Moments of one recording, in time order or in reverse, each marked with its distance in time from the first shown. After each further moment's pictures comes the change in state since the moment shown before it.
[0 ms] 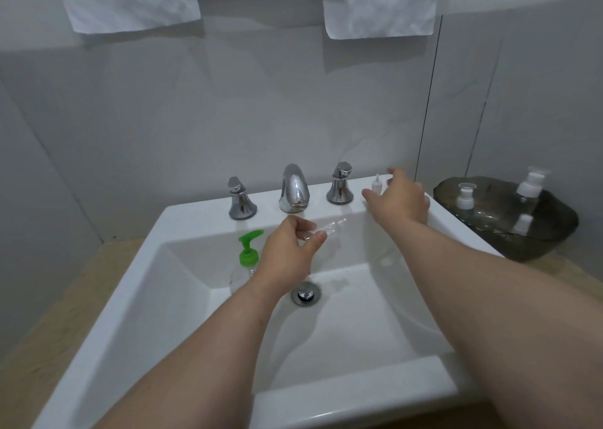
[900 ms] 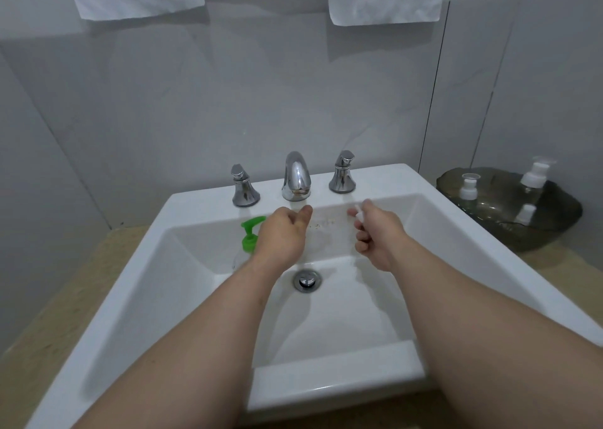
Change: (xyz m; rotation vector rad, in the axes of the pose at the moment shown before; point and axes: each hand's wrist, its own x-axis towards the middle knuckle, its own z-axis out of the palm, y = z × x) left_hand 0.000 0.015 -0.006 0.163 0.098 -0.154; right_hand -0.062 0.000 0.013 0.962 -0.513 0.569
